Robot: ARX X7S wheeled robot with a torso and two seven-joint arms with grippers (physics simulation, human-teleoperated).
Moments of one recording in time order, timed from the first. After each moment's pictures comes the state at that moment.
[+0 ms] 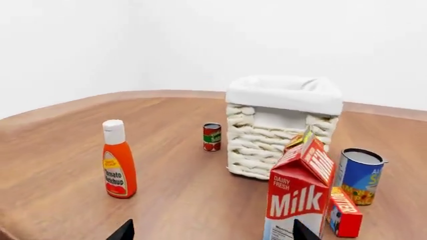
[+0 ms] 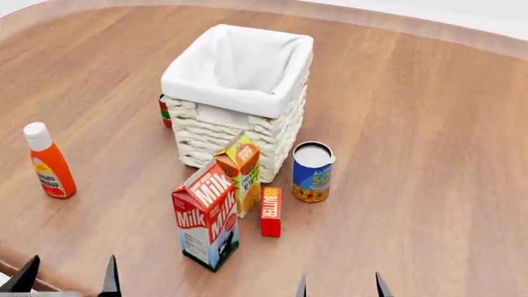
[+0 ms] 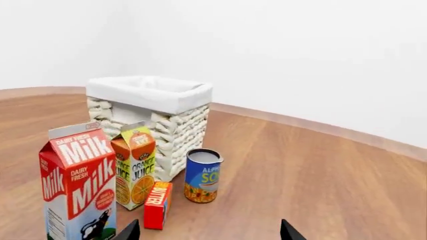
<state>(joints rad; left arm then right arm) -0.05 -0.18 0.14 0.12 -0.19 -0.11 -0.20 -0.01 0.17 -0.21 -0.15 0.06 0.06 0.20</state>
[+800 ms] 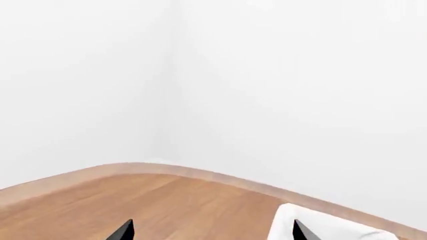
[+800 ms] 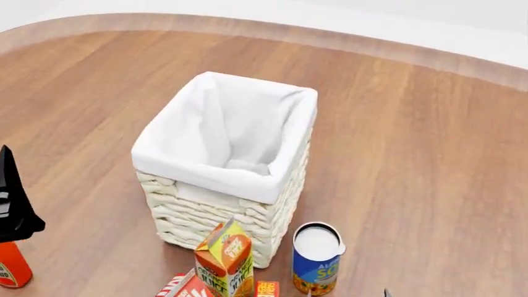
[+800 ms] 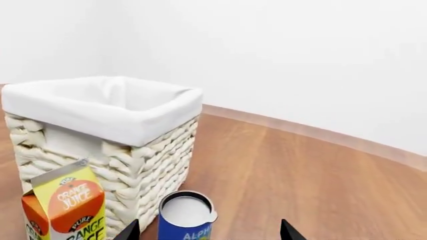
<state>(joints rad) -0.23 -0.30 -0.10 0.60 -0.49 -0.56 -0.31 -0.09 0.21 -0.23 -0.26 0.06 0.11 0.27</state>
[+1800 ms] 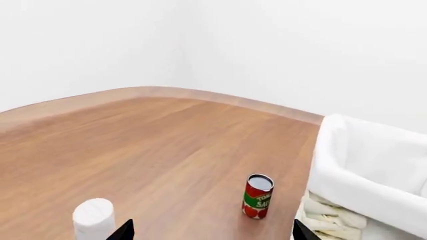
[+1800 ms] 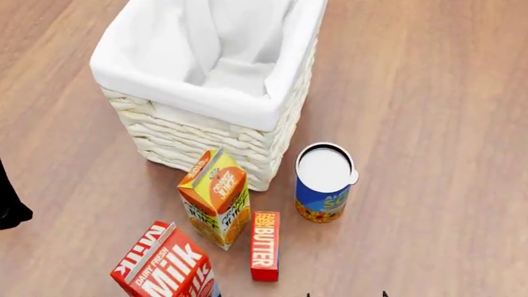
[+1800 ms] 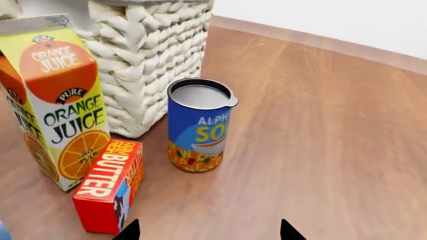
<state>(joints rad) -0.25 -0.30 -0.12 0.57 -0.49 -0.53 -0.34 -0.09 0.23 -0.25 -0.24 0.08 0.07 0.29</state>
